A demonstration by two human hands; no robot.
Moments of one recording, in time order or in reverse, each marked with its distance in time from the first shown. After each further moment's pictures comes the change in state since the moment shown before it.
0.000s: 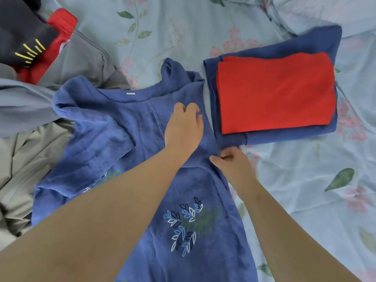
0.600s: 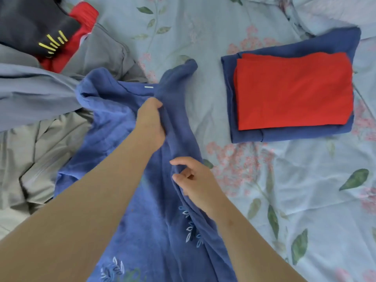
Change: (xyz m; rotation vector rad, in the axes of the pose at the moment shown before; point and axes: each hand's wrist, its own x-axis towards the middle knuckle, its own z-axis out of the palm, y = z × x) left_hand 0.003 -0.064 -0.059 -1.343 0.066 -0.696; right_hand -0.072 -0.032 0.074 0.083 -0.443 -0.184
